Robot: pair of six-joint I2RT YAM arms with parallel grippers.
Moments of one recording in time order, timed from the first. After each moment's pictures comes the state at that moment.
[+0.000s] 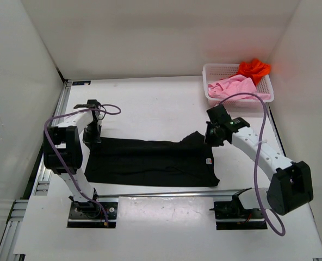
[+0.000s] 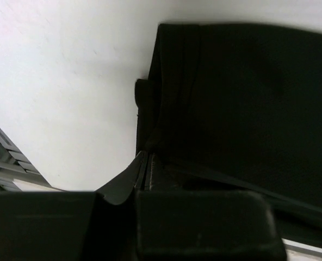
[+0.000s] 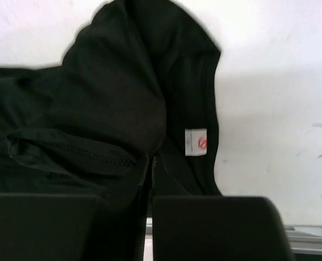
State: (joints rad) left arm 0.00 1.77 1.20 -0.96 -0.25 0.00; right arm 0.46 1.34 1.03 -0.80 0.08 0.56
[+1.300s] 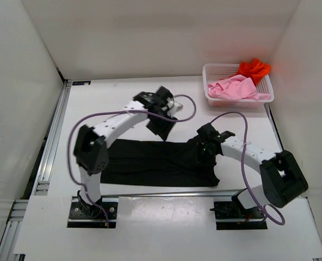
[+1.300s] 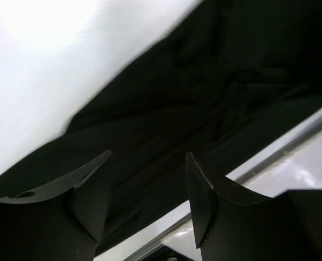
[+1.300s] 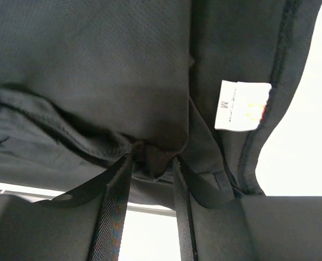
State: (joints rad) left arm -0.68 1.86 1.73 -1.04 0.12 0.00; right arm 0.57 1.43 0.78 -0.69 -0.08 0.62
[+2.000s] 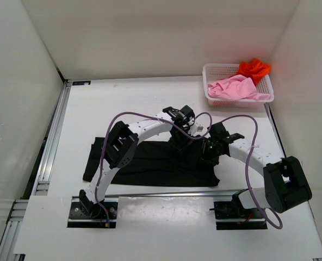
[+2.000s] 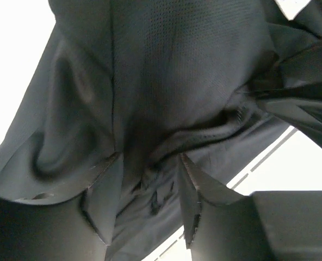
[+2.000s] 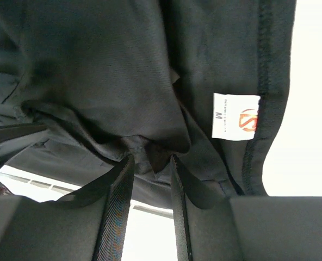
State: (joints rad) left arm -0.86 2.24 1.86 -0.97 0.35 -0.01; right arm 0.44 1.34 0.69 -0.58 -0.23 0.65
